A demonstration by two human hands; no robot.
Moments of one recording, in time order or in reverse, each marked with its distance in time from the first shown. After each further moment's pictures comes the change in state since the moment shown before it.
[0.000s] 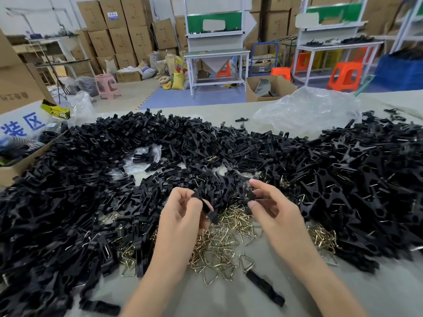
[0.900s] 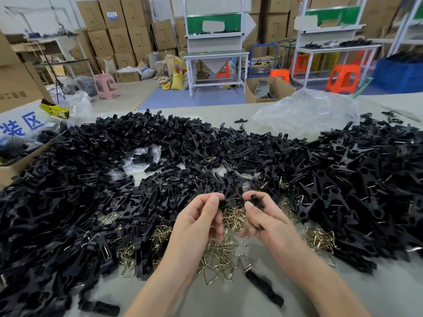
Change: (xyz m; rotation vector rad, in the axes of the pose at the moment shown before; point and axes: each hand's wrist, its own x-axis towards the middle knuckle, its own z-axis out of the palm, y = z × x) left_hand 0.000 -0.005 0.016 -0.234 -0.210 -0.130; right_hand 0.002 0.012 0.007 0.468 -0.286 0.234
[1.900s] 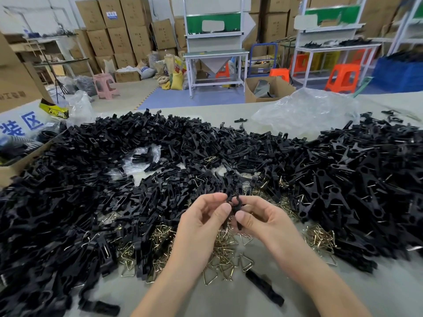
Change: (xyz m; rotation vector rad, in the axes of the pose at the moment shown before) left_hand -0.004 -0.001 0.007 0.146 0.067 0.062; right_hand -0.006 -0.012 0.013 -0.006 0.030 -0.031
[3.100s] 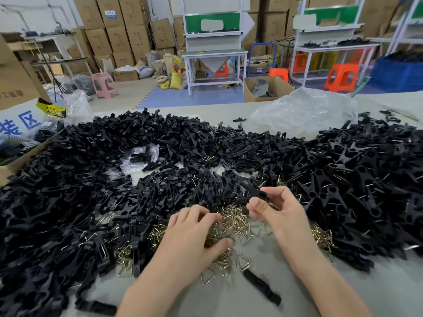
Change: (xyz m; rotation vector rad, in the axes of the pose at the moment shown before) left_hand 0.002 -0.014 -0.031 1.302 -0.284 0.217; right_hand 0.006 -0.001 -0.017 0.007 0.337 -0.092
